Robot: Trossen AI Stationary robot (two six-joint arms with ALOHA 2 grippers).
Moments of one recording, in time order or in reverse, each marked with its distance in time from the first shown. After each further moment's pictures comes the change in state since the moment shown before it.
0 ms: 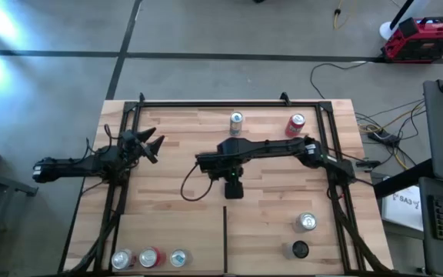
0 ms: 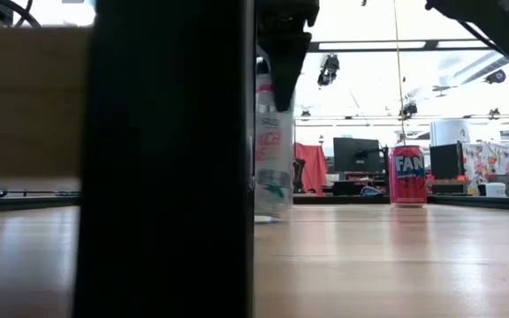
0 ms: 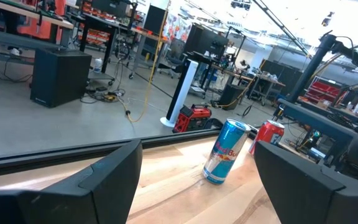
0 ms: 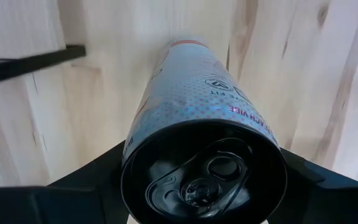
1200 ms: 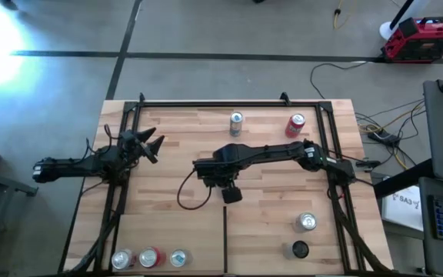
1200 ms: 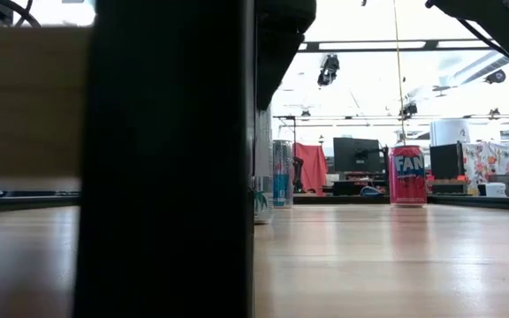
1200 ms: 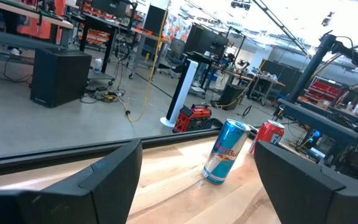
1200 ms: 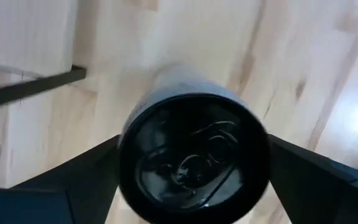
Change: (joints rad) left arm 0.000 0.000 0.000 0.000 0.000 0.000; right arm 0.039 0.015 0.019 0.111 0.081 -0.155
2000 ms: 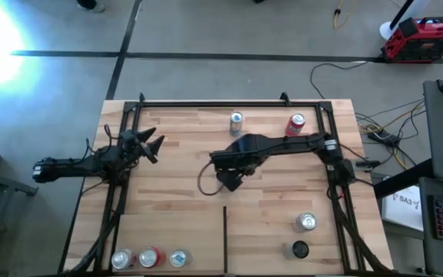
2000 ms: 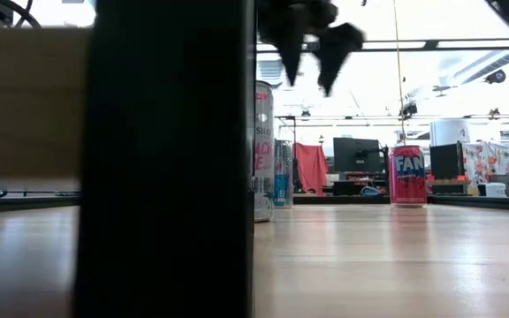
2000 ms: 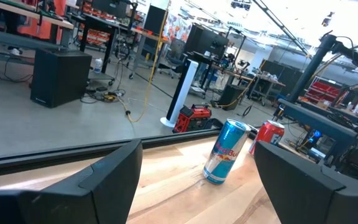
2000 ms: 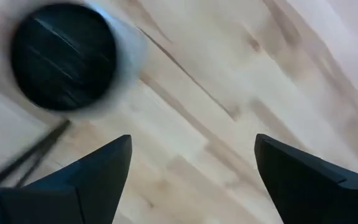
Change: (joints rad) left arm 0.000 0.000 0.000 0.000 0.000 0.000; right arm -0.013 -0.230 -0.232 -0.120 0.044 1.041
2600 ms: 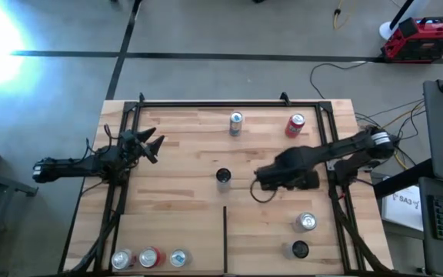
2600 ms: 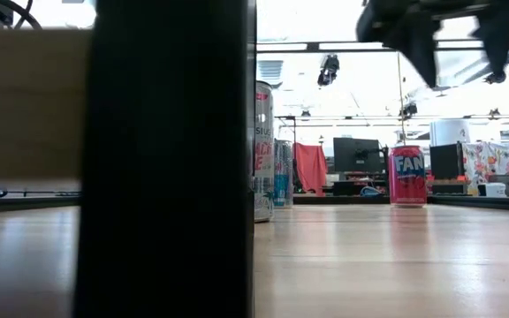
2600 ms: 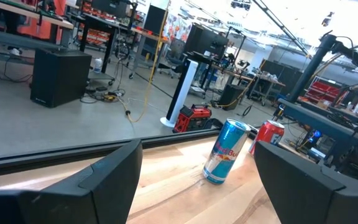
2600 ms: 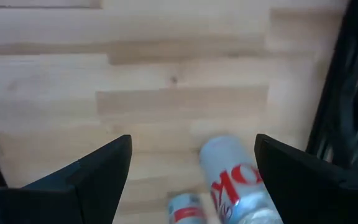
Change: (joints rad) left arm 0.000 0.000 0.000 0.000 0.000 0.000; right arm 0.151 -0.477 -0.696 0.119 -0.163 0.919
